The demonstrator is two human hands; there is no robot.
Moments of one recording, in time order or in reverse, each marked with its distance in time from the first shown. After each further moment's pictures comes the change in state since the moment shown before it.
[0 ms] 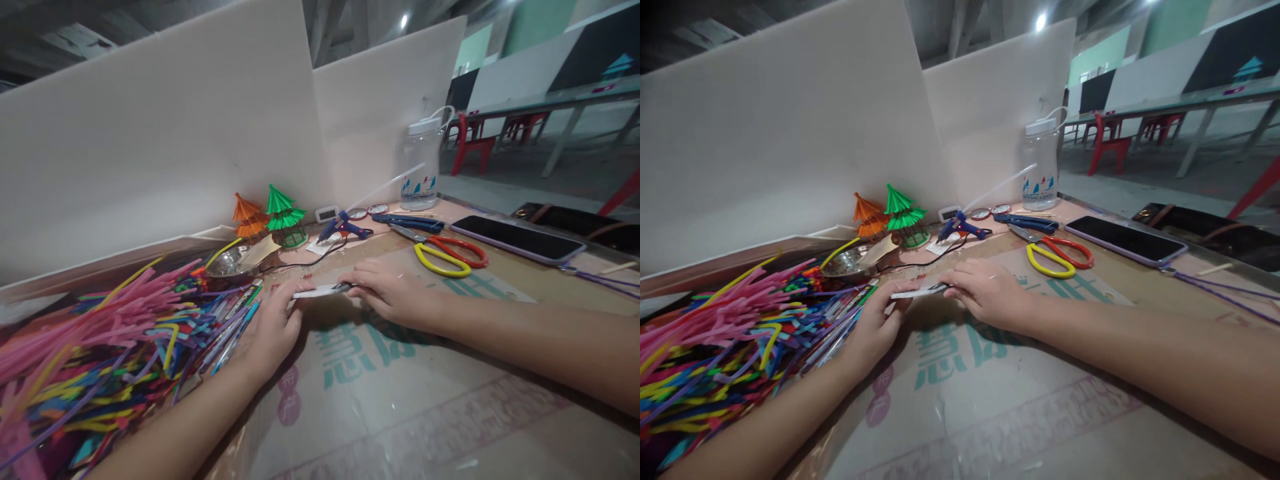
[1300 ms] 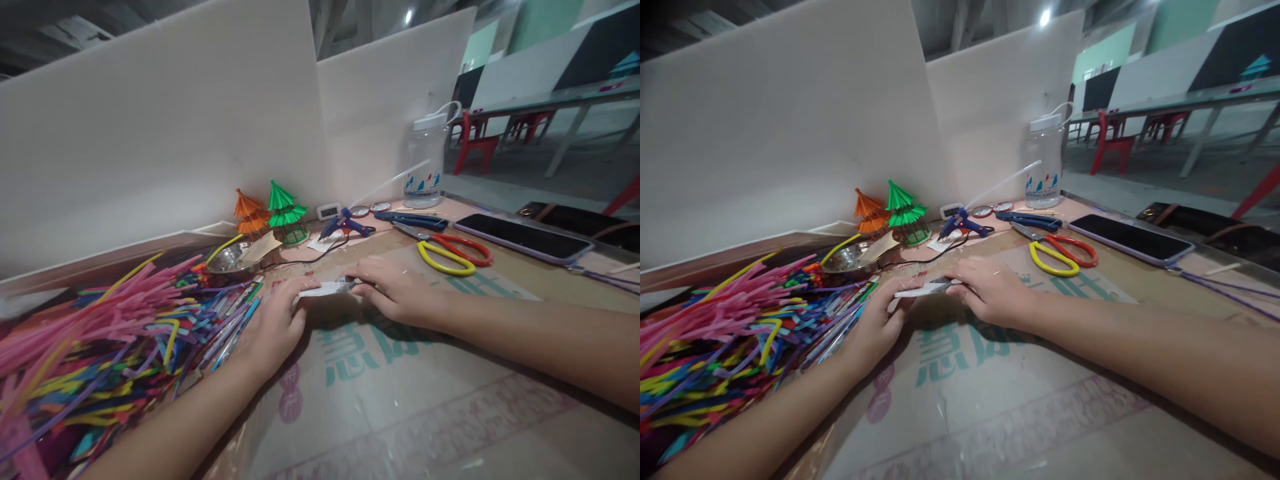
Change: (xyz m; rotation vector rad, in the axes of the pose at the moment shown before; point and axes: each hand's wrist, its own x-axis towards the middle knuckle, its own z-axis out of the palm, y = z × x) left_hand 0.000 0.005 -0.002 0.049 -0.033 0.059; right_hand -0.001 0.001 0.000 0.017 -0.028 0.037
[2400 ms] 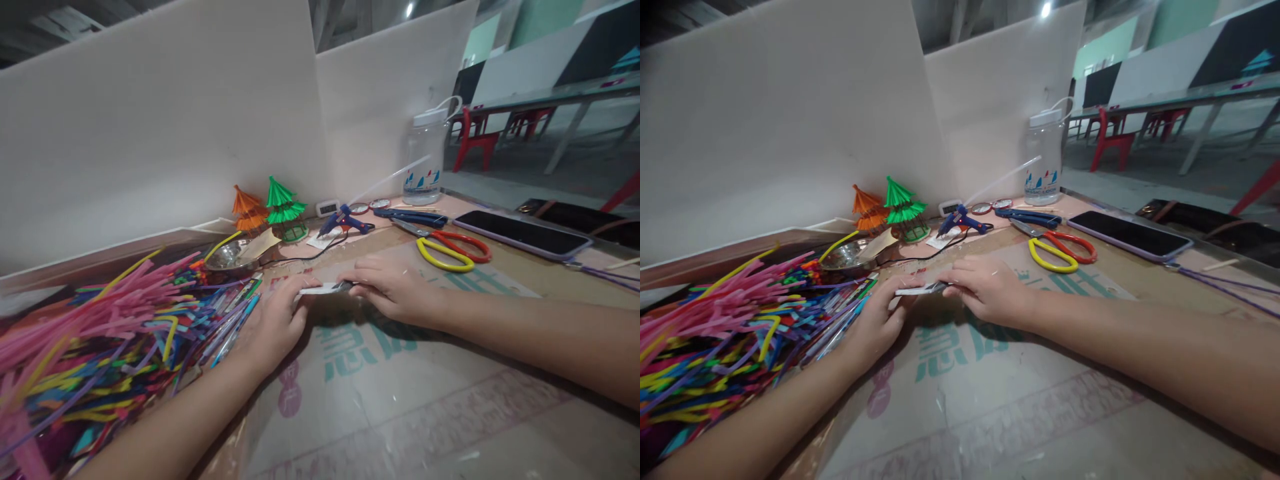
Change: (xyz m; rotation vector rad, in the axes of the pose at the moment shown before) left_hand 0.001 0.008 0.000 -0.010 -0.016 0.003; right_hand 0.003 -0.003 -0.001 0.017 0.063 -0.138
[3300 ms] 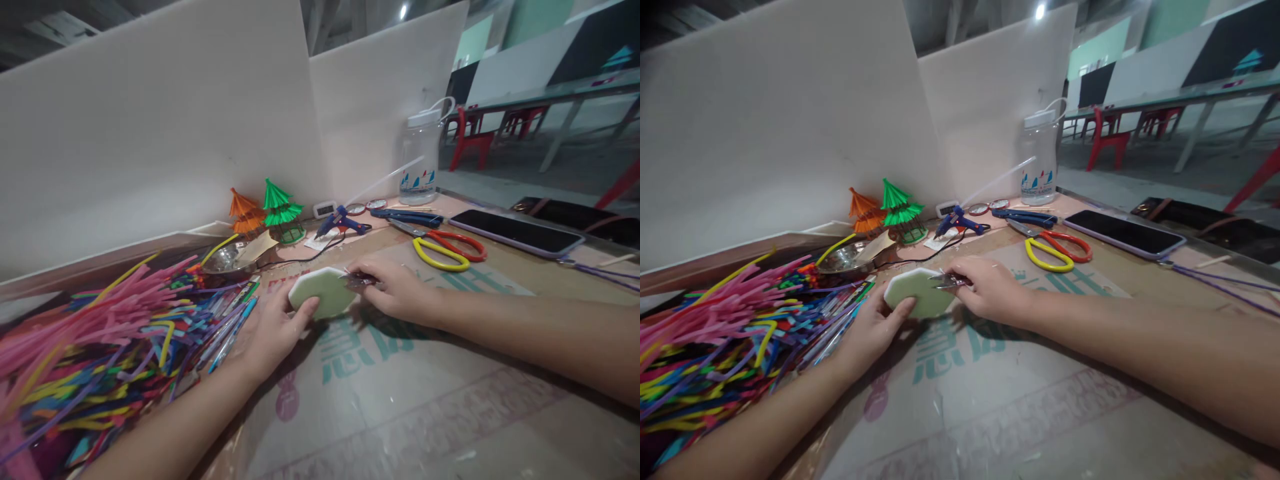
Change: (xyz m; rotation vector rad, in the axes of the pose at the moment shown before) left_hand -0.002 0.008 0.007 -0.395 0.038 -0.351; right_hand -0.003 0.001 0.006 0.118 0.031 0.320
